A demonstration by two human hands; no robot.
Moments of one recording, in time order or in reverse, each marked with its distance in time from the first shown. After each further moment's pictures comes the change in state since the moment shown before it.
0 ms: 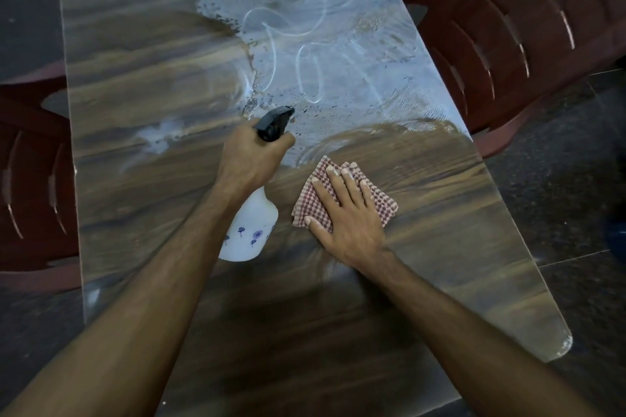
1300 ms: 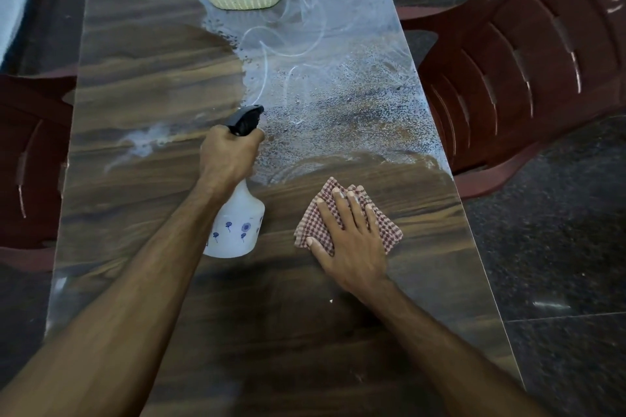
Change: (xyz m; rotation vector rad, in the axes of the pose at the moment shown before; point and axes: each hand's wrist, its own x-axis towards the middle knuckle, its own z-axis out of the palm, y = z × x) left_hand 0.027 0.028 0.044 -0.083 0.285 -0.169; right_hand -0.010 0.076 -0.016 0.048 0.002 -0.058
